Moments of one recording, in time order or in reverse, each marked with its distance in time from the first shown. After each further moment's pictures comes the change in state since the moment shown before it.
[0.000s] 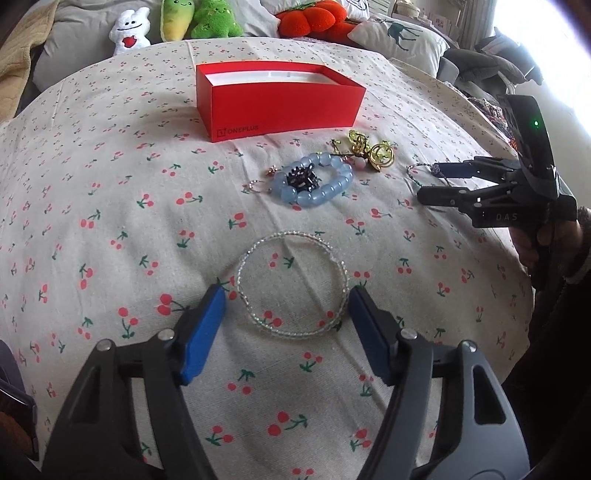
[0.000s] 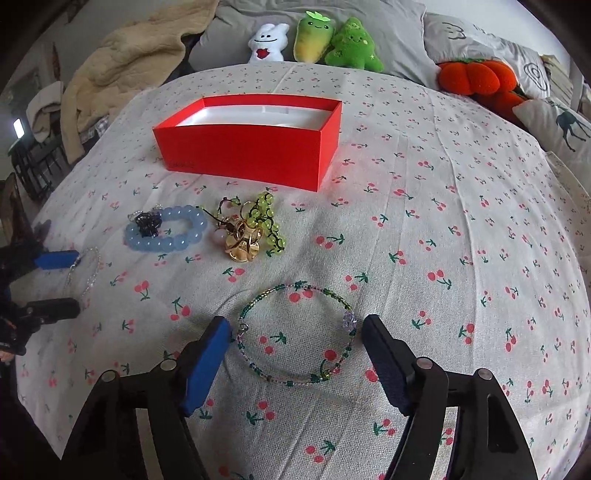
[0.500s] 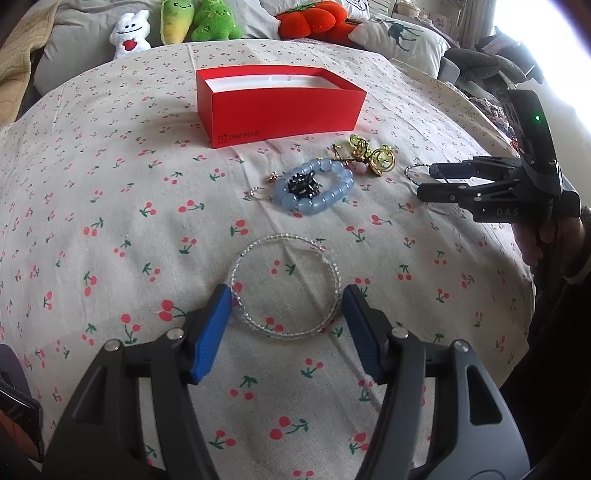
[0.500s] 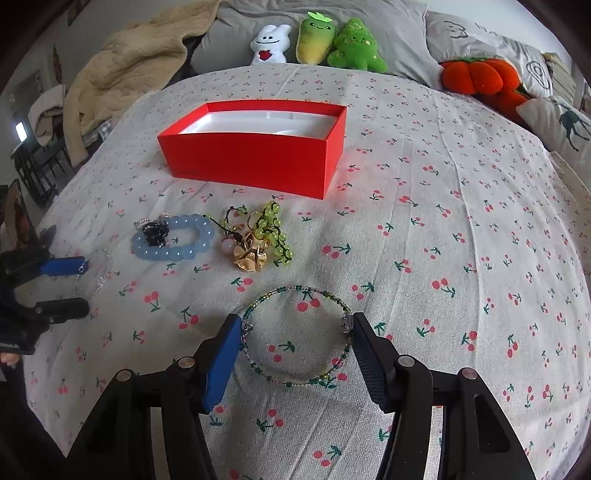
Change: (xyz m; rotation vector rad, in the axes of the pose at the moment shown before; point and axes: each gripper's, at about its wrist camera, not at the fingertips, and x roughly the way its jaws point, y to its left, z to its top) left arm -0.002 -0.001 0.004 0.005 -0.004 0.017; right arm -0.003 0.000 0.006 0.011 0.001 0.020
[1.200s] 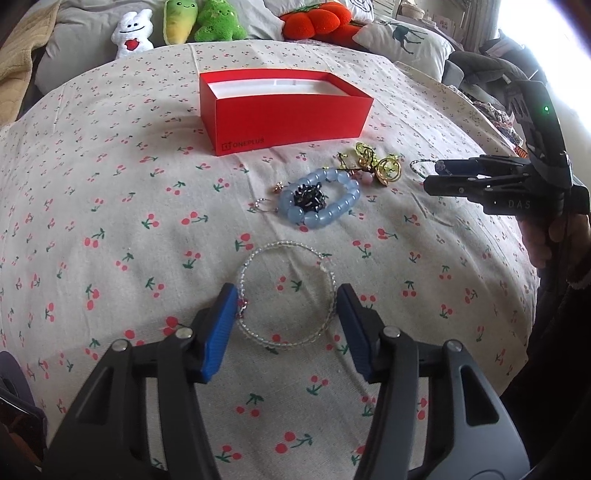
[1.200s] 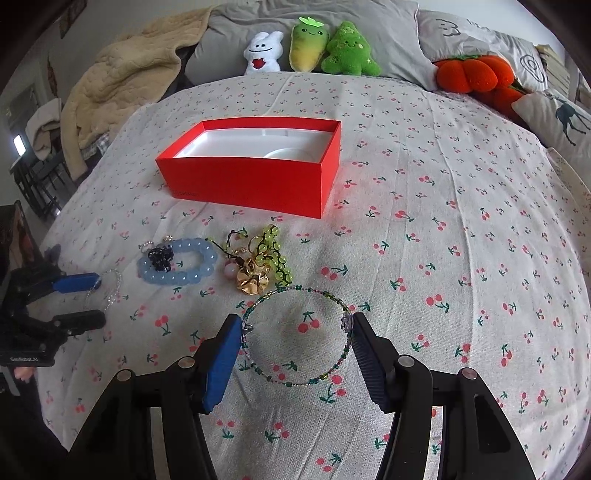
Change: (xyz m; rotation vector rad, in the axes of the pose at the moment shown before) left arm 0.001 0.004 0.010 -0.015 0.000 -0.001; right arm -0.009 -0.003 0.014 0.043 -0.011 0.016
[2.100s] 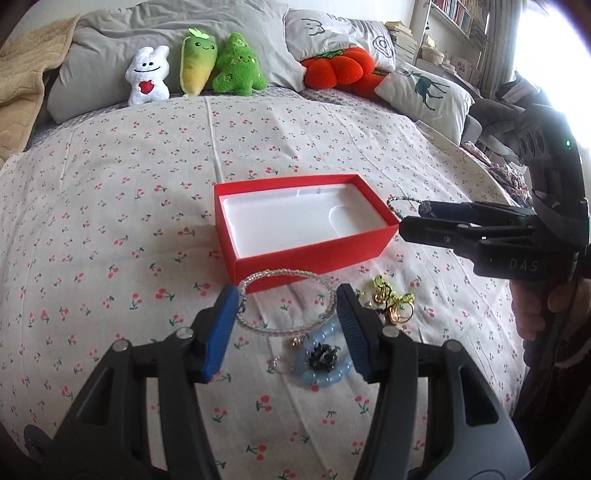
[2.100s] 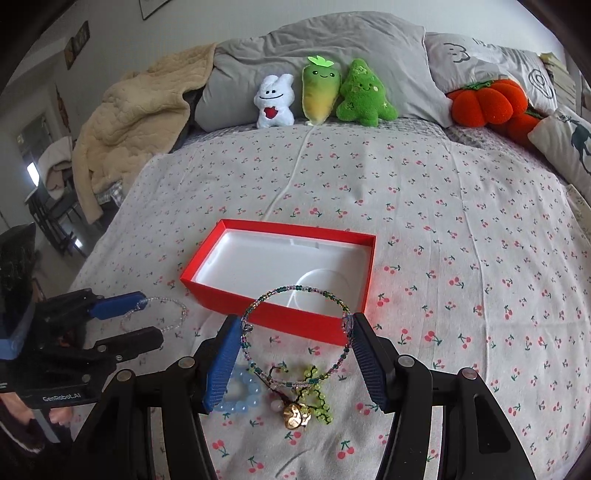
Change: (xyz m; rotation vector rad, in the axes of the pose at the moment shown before) left arm -0.007 0.014 0.106 -0.075 -0.146 0.026; right arm -0.006 0.011 0.101 0.044 -0.118 0.083
